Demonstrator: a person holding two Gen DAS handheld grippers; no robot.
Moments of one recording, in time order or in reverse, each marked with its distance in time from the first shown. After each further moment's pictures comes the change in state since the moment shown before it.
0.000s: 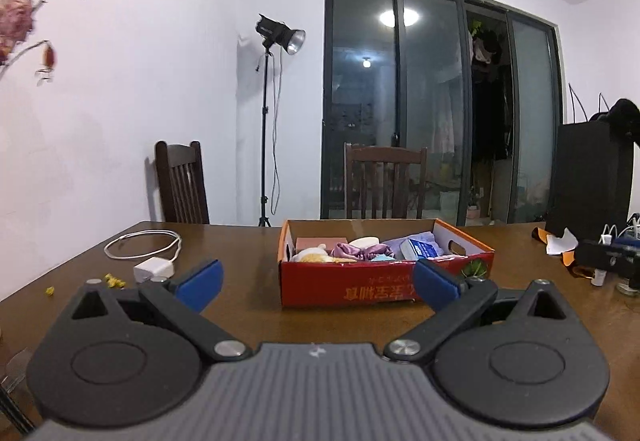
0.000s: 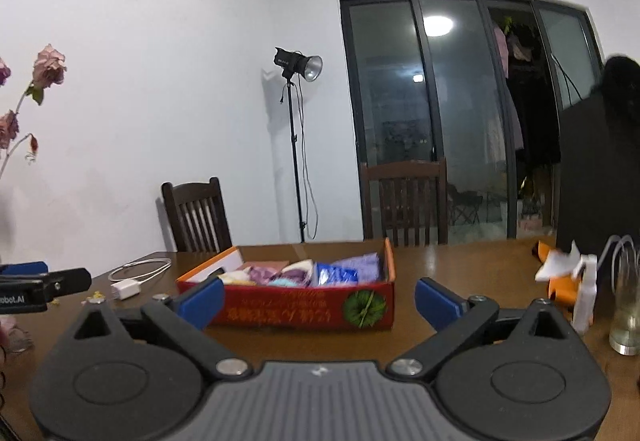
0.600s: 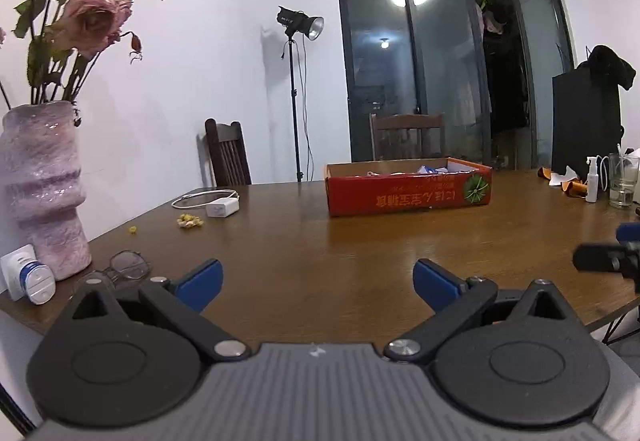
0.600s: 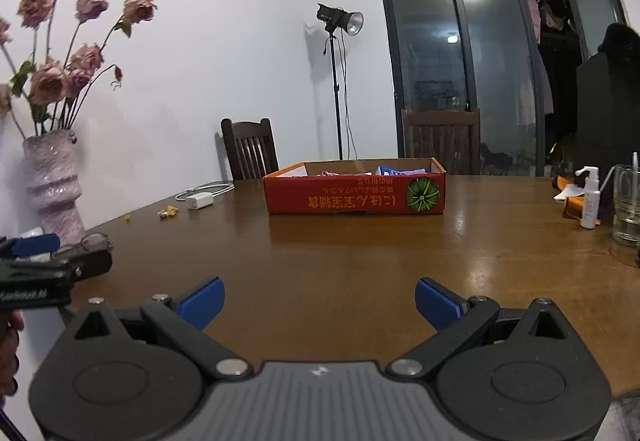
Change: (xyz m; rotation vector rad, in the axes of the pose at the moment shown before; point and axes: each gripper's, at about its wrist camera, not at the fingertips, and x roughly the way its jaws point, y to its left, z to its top) left arm -0.142 0.015 -0.091 0.076 0.042 0.092; right arm -0.125 0.069 -0.102 -0.053 0.132 0.088
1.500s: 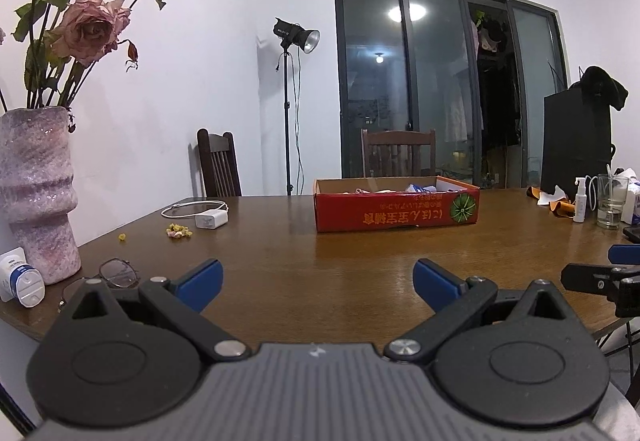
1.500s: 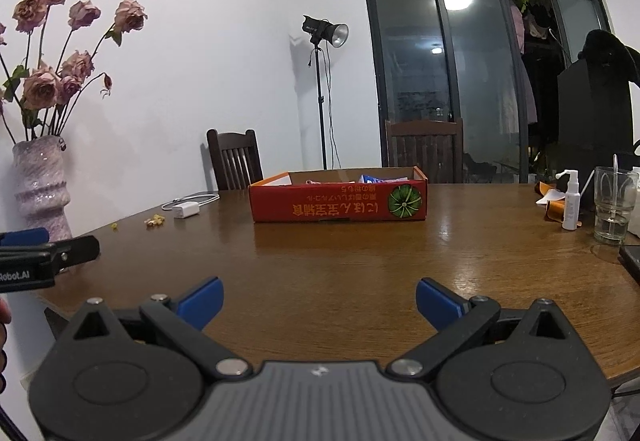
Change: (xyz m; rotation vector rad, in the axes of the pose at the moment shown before) left arm -0.002 -0.002 0.009 -0.031 -0.038 -0.031; right arm -0.003 -0.008 0.002 0.015 -0.038 -0.043
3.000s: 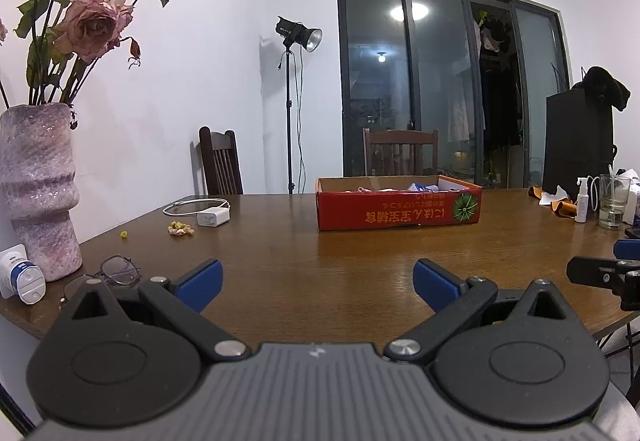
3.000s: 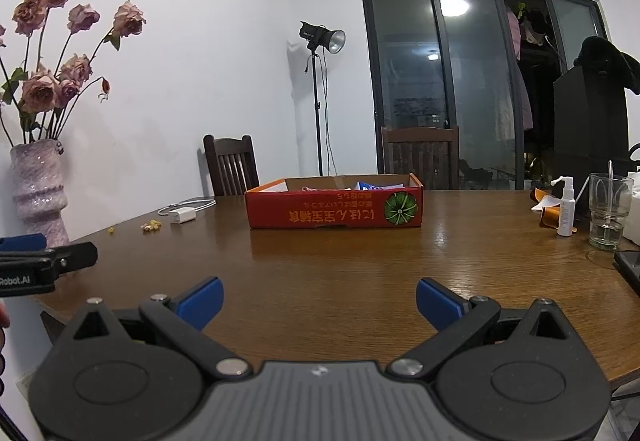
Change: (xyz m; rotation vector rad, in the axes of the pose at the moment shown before) left arm 0.000 -0.001 -0.001 -0.002 0.007 0.005; right arm -0.003 -0.002 0.004 -0.003 -0.020 -0.011
